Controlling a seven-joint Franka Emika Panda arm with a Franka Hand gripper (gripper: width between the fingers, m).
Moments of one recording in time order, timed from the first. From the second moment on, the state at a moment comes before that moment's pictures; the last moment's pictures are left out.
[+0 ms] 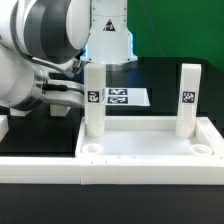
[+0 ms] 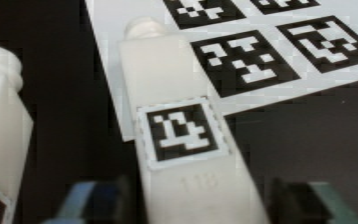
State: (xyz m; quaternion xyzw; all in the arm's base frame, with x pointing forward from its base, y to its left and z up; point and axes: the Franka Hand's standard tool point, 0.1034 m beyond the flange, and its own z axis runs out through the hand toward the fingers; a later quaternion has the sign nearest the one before) arm 0.416 -0.124 0.012 -0.86 0.16 0.47 0.12
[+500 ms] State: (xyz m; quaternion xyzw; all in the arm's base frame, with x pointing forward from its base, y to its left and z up) arm 0.416 -0.126 0.013 -0.86 0.16 0.47 0.13
